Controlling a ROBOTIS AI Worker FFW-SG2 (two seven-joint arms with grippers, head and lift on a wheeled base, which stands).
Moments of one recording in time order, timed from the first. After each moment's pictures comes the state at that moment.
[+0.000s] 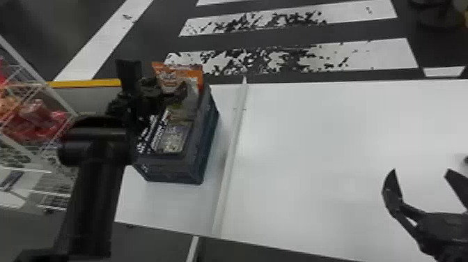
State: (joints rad) left arm -0.24 0.36 0.15 -1.40 0.03 0.39 -0.34; right arm 0.57 -0.17 0.17 -1.89 -0.05 -0.09 -0.19
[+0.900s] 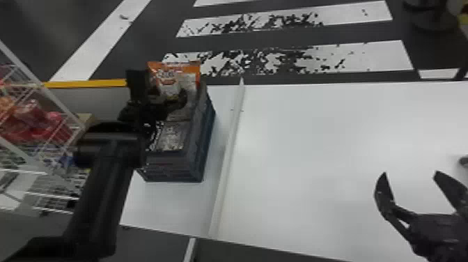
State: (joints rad) left arm -0.32 0.35 0.09 -1.18 0.02 0.28 -0.21; right arm 0.57 -0.18 0.17 -1.89 -0.05 -0.07 -0.16
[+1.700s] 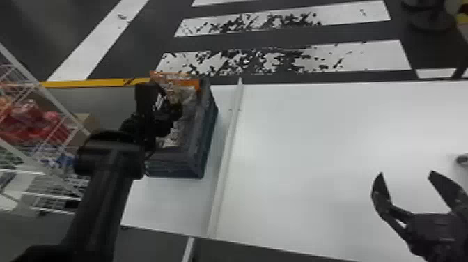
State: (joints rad) left arm -0.27 0.35 0.09 -1.16 -0.08 0.33 -0.36; right arm 0.57 -0.18 0.17 -1.88 -0.05 -0.06 -0.14
